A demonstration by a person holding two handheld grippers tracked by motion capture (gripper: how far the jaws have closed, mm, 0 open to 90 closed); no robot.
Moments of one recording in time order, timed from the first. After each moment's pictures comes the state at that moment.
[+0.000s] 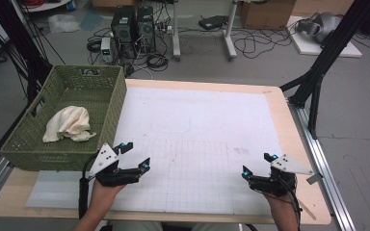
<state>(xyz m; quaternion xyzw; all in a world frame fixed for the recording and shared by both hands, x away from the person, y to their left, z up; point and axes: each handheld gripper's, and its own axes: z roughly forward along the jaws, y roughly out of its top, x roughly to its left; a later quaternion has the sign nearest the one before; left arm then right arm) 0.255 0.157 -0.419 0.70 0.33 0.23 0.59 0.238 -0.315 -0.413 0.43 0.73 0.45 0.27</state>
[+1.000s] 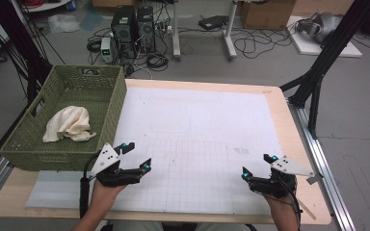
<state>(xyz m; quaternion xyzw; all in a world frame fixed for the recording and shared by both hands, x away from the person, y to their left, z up) 0.255 0.154 -0.412 0.70 0.33 0.23 0.59 0.234 -0.315 -0.413 0.43 0.73 0.45 0.27</state>
